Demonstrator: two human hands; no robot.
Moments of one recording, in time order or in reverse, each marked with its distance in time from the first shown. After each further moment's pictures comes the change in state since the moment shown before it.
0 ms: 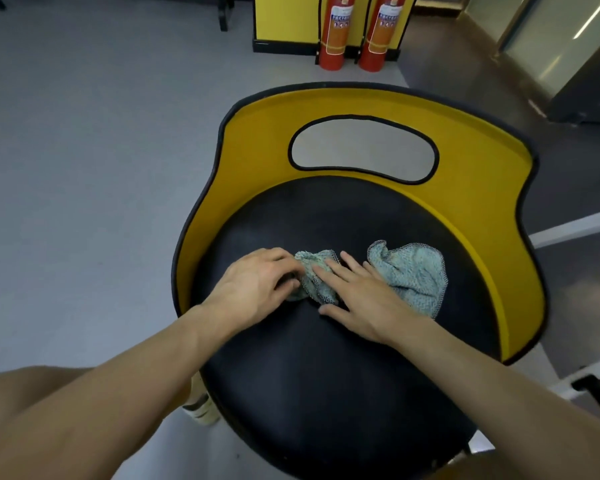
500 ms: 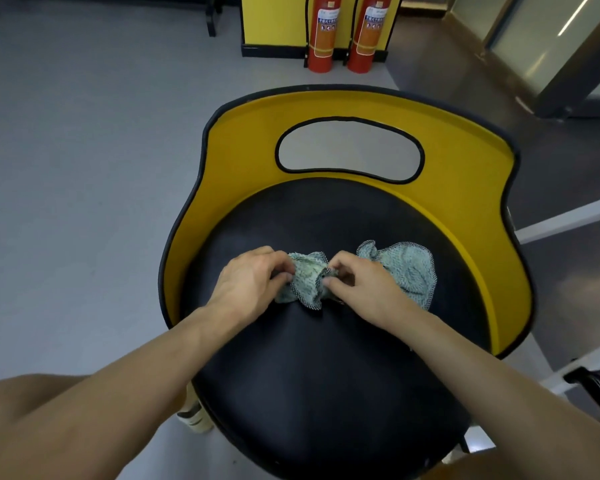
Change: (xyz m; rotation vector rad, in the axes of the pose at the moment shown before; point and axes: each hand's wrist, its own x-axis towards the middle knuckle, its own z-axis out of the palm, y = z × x) left_hand 0.012 0.006 0.008 -0.151 0.050 -0.205; right_hand -0.008 0.005 -0.017 0.601 0.307 0.152
